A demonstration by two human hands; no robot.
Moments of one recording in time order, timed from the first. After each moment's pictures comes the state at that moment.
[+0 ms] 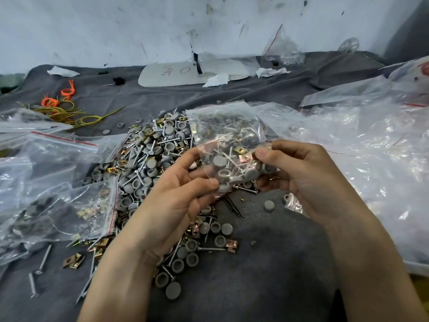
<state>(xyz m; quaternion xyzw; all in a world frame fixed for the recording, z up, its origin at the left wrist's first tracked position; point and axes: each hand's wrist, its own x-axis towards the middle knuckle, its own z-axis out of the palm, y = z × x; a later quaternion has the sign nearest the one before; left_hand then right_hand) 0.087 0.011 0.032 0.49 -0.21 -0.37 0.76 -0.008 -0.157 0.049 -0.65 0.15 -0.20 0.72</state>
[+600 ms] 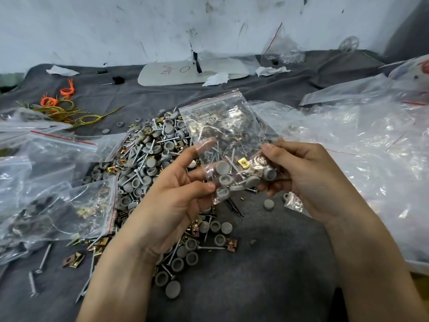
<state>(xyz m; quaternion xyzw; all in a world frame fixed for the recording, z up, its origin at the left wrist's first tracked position) 0.086 0.012 0.034 0.51 -0.22 -0.36 0.75 -0.009 -0.158 0.049 -0.65 0.17 -0.20 0.71</state>
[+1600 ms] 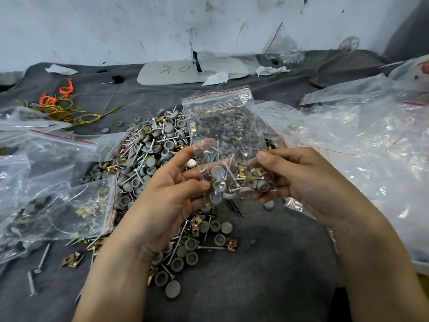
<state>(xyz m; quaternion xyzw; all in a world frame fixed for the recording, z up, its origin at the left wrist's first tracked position) 0.089 0.016 0.037 0.55 -0.24 -0.35 0.72 -0.013 -0.161 0.048 -0.69 0.14 -0.11 0.70</state>
